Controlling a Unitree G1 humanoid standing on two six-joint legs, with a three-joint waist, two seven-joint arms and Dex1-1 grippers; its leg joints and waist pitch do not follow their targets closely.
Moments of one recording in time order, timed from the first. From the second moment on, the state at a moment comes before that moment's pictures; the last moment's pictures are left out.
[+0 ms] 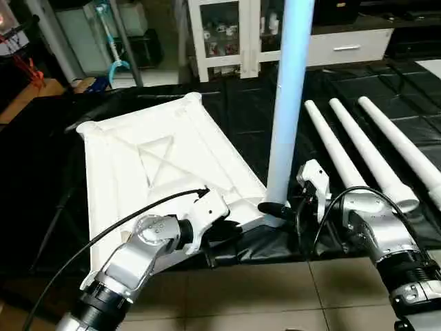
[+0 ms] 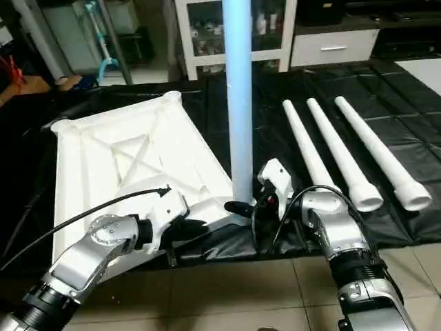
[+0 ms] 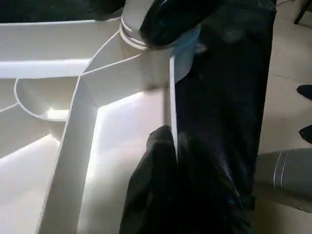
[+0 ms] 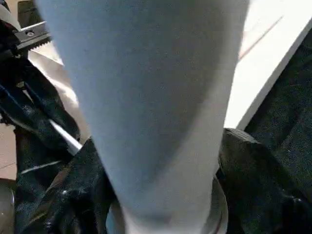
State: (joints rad) left arm -0.31 0.29 -0.39 0.14 -0.05 0.33 -0.84; right arm -0.50 -0.41 0.12 0.61 0.18 0.08 1.10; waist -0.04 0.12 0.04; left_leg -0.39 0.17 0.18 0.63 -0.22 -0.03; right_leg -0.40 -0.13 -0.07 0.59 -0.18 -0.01
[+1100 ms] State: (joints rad) left arm -0.33 0.28 -0.37 0.18 -0.04 0.31 -0.82; right arm -0.50 -0.33 0.12 0.63 0.15 0.09 0.95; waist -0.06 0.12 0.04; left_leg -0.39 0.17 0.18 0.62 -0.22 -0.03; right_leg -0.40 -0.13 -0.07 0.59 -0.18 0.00
